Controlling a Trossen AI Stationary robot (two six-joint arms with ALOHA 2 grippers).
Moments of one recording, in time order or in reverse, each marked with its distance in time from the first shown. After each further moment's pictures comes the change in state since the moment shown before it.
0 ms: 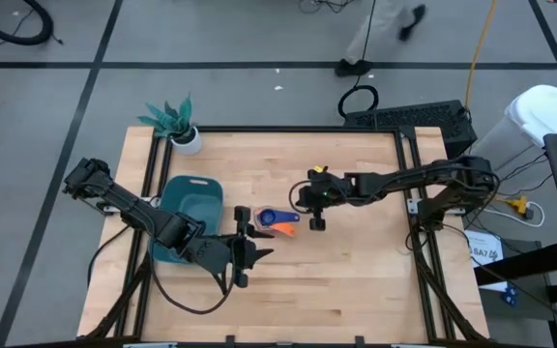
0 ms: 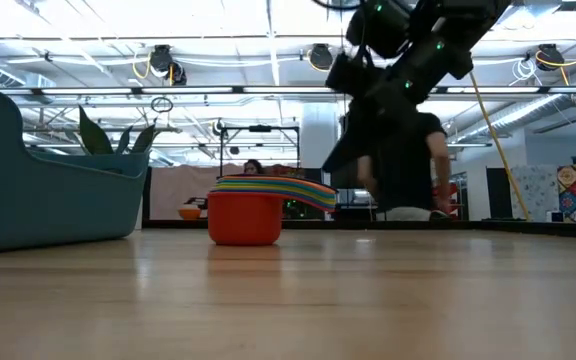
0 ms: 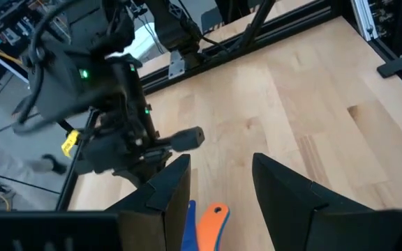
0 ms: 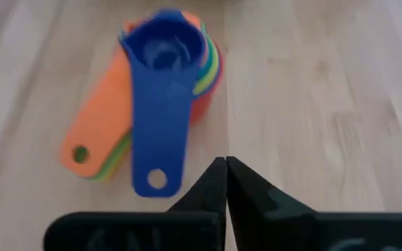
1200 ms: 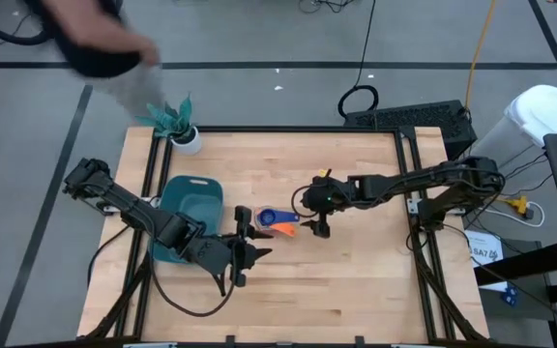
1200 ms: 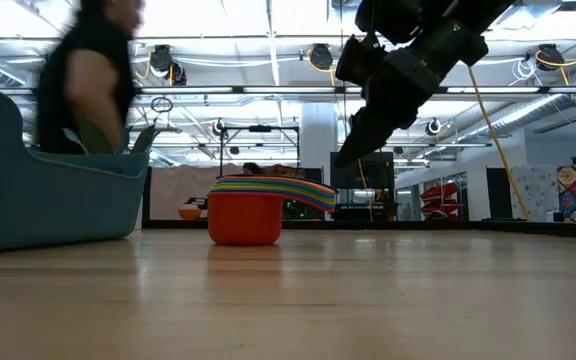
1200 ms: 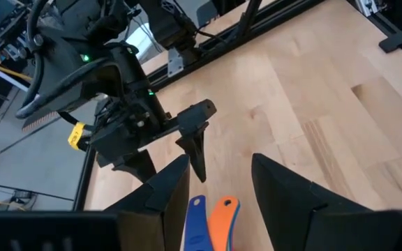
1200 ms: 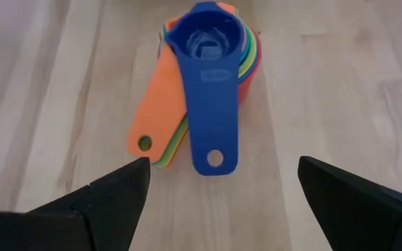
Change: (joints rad) left arm -0.001 0.000 0.000 -0.026 0.000 0.090; right arm 0.051 -0.056 0.000 -0.095 -0.057 0.178
